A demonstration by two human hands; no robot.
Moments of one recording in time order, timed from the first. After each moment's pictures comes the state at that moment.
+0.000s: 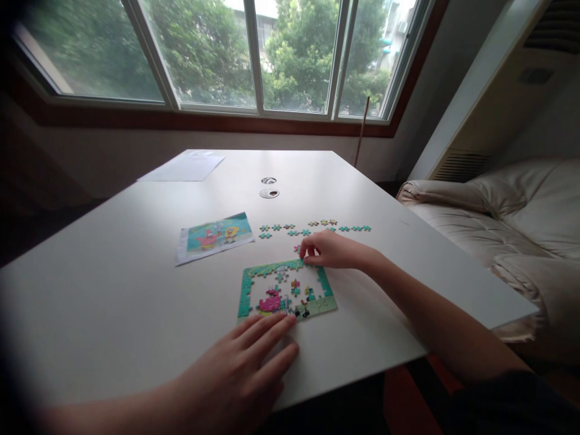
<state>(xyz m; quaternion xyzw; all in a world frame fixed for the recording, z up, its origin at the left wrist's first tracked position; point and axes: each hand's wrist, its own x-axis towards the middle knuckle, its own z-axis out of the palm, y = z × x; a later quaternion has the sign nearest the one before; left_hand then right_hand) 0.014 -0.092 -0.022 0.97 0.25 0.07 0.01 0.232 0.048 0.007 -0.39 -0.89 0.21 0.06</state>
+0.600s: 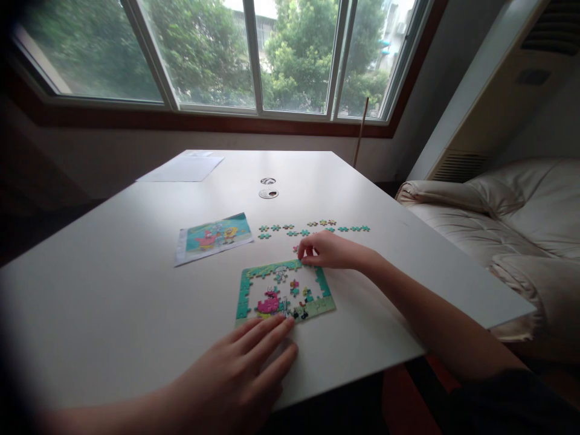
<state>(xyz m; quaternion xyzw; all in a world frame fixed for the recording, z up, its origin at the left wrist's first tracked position) 0.013 -0.092 -0.021 0.97 0.23 0.09 -0.03 0.232 0.049 0.003 -0.38 -0.90 0.21 0.07</state>
